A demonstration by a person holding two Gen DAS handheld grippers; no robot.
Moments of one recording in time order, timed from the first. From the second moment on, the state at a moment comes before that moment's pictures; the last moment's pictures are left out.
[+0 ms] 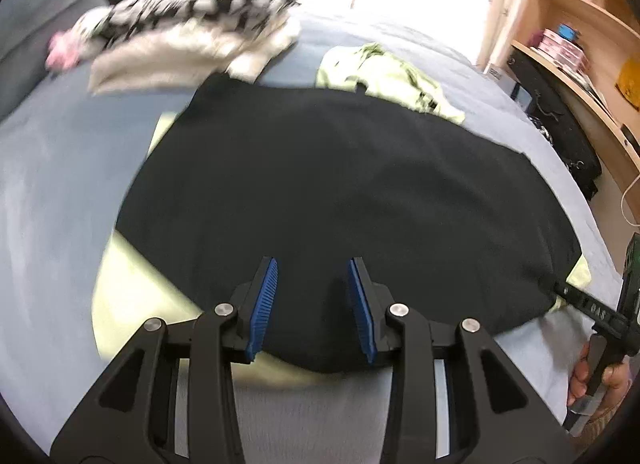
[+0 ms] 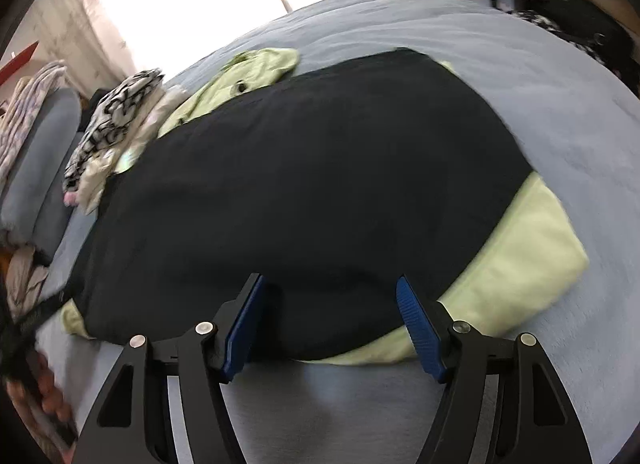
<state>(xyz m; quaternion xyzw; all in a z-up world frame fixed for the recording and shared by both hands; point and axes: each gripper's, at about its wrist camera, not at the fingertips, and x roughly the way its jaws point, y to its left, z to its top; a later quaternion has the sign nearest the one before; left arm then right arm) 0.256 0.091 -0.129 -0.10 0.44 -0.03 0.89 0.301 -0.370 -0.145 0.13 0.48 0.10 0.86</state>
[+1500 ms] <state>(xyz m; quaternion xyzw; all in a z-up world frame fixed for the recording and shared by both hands) 0.608 0.064 -0.100 0.00 0.45 -0.04 0.89 0.655 -0.319 -0.080 0.14 0.40 0.19 0.89</state>
